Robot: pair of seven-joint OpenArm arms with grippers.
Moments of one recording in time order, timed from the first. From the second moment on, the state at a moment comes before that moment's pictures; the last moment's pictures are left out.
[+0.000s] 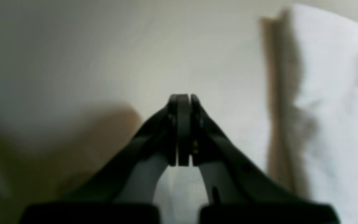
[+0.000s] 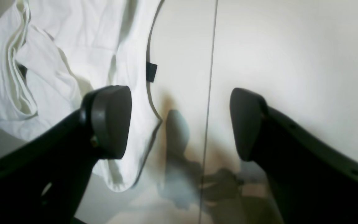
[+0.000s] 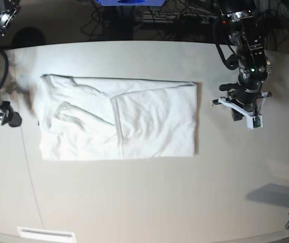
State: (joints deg) left arm 11.1 -9.9 -20.1 101.8 -12.3 -7.7 43.3; right arm 5.4 24.8 34.5 73.6 50.5 35.5 -74.9
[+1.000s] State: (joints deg) left arm 1.3 -9.8 -4.3 87.2 -13.9 -12.1 43.0; right arm 3.4 24.8 34.5 73.7 50.5 34.9 -75.0
